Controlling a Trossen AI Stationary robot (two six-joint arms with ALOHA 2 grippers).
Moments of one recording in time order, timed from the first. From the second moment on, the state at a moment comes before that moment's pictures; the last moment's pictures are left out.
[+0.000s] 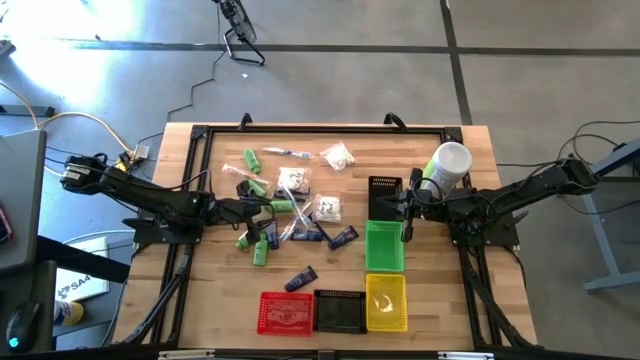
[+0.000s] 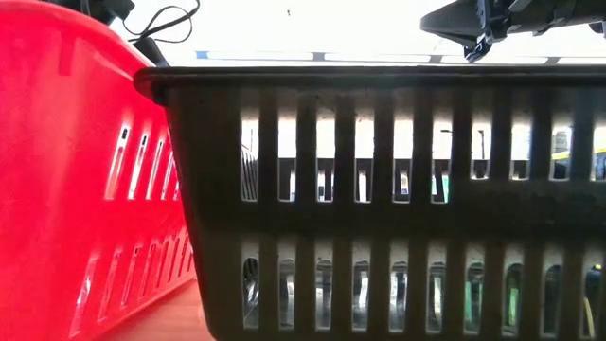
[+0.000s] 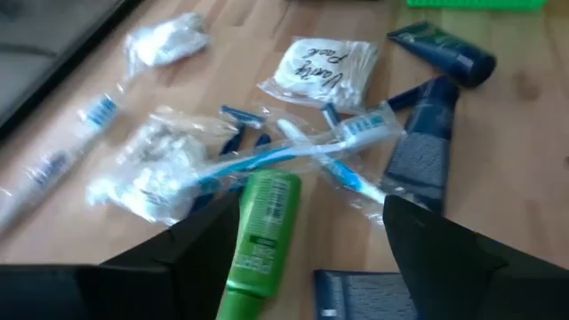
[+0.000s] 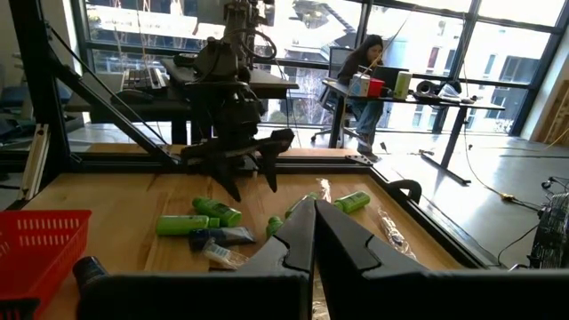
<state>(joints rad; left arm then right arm) -0.16 0.95 0.35 0.02 -0.43 -0.19 0.25 0.83 0.39 0.43 0.45 -0.07</state>
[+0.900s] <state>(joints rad) 0.14 0.99 0.35 -0.05 -0.12 -0.07 0.25 0.83 0.39 0.43 0.45 -0.05</state>
